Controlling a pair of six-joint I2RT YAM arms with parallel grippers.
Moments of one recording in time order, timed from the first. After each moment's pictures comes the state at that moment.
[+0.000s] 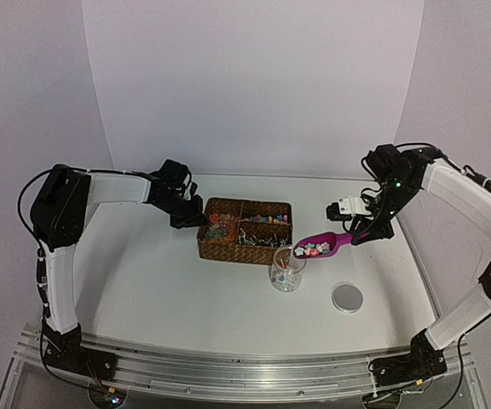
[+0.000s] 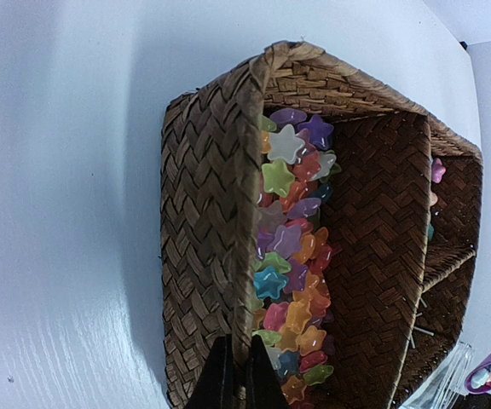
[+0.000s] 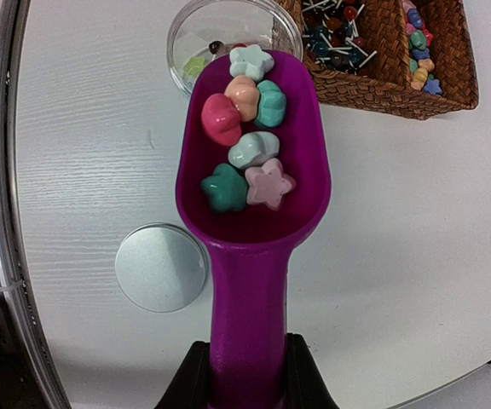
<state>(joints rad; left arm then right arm) -0.50 2.06 1.48 -0.37 0.34 -0.62 0.37 1.49 1.40 -1.23 -0.26 -1.14</state>
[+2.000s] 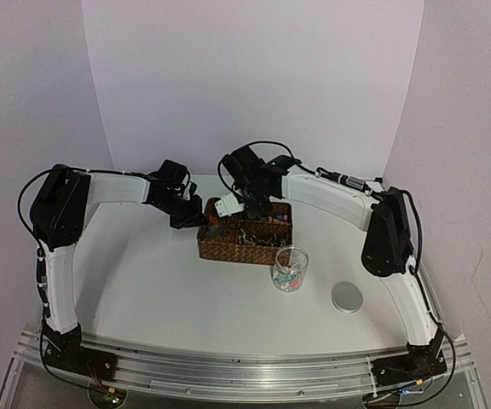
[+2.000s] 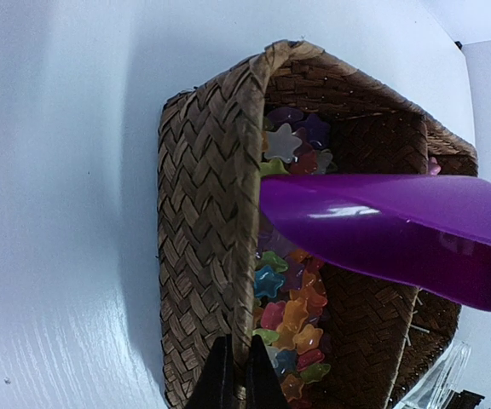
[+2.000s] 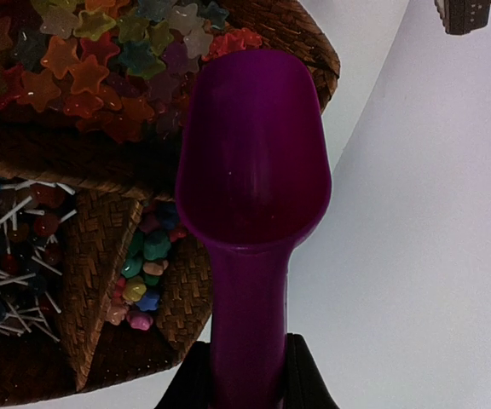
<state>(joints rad) -0.49 2.06 1.47 -0.35 0.36 -0.63 0.85 2.36 2.27 -0.84 0.46 -1.32</state>
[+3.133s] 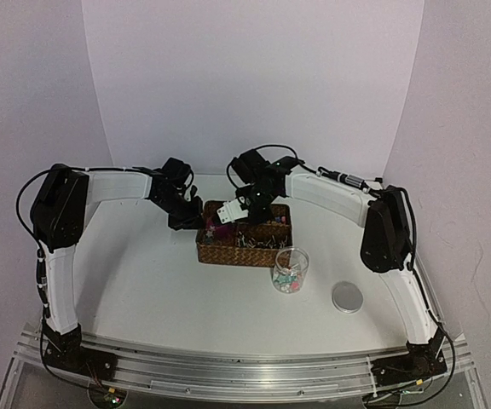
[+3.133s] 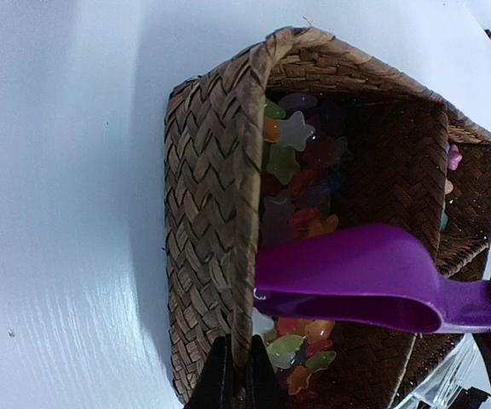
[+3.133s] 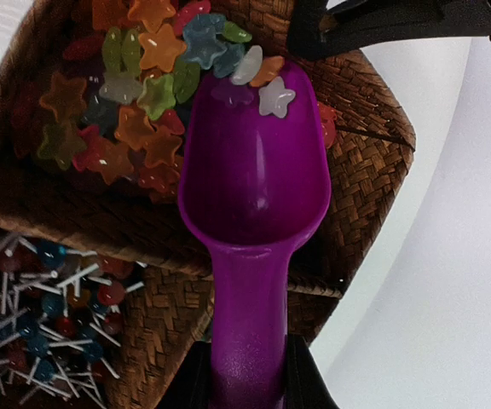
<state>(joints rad) -0.51 2.06 1.53 -0.52 0.31 -0.63 0.82 2.39 2.25 -0.87 0.17 -1.34</state>
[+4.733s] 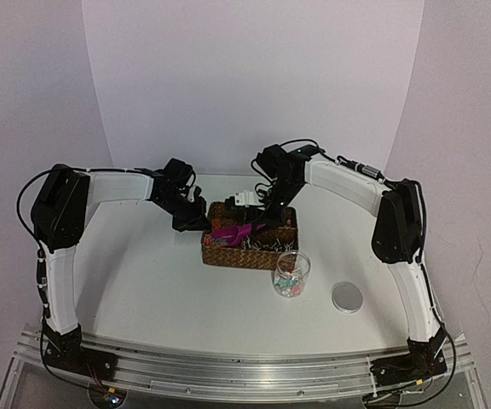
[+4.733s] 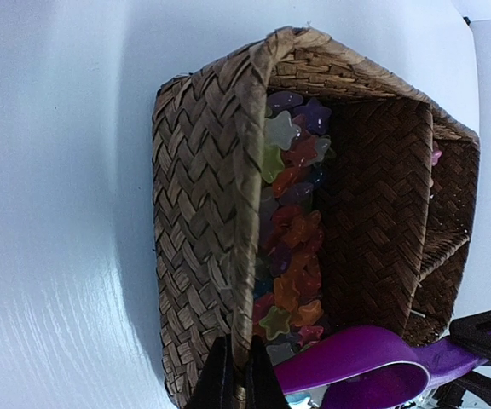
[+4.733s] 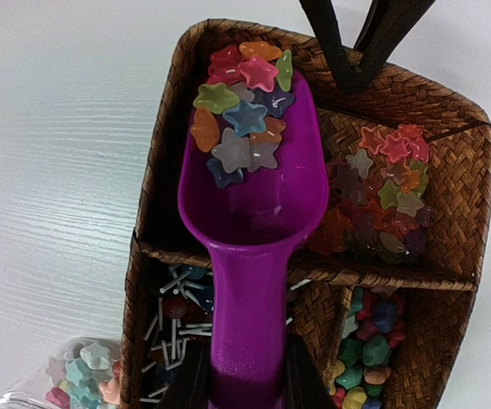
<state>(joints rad) -0.52 2.06 1.53 -0.49 0.38 -0.65 0.68 2.34 2.22 -1.12 -0.35 -0.95</state>
